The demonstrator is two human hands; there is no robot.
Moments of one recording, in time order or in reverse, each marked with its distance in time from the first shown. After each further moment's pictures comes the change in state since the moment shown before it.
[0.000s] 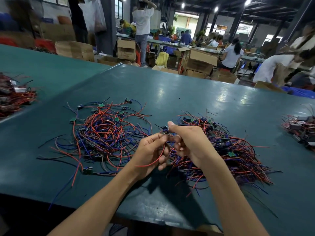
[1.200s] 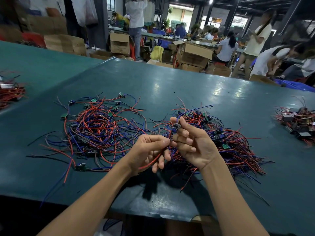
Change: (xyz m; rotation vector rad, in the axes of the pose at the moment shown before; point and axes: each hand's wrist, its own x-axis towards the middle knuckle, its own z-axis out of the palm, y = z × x) left_hand -0.010 0.003 0.000 0.088 -0.199 -0.097; right_hand 0.001 0.028 -0.030 0.797 -0.378 0.097
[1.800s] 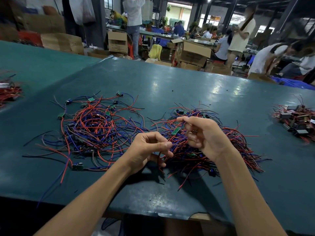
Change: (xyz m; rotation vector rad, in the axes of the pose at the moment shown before) left_hand 0.004 -0.003 0.004 0.142 0.158 0.025; right_hand -0.014 -0.031 -0.003 -0.603 0.275 -0.158
